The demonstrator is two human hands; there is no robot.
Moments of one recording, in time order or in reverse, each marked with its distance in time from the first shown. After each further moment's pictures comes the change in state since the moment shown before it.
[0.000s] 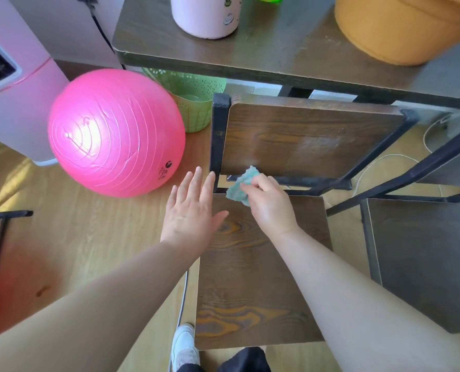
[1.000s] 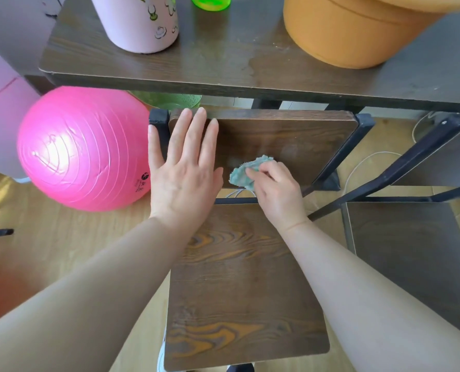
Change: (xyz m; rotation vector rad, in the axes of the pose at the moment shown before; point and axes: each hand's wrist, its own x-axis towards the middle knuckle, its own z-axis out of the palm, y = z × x) left_hand 0.058 0.088 -0.053 0.281 0.557 0.171; right_hand 0.015 0.087 -0.053 0.032 0.237 -0.043
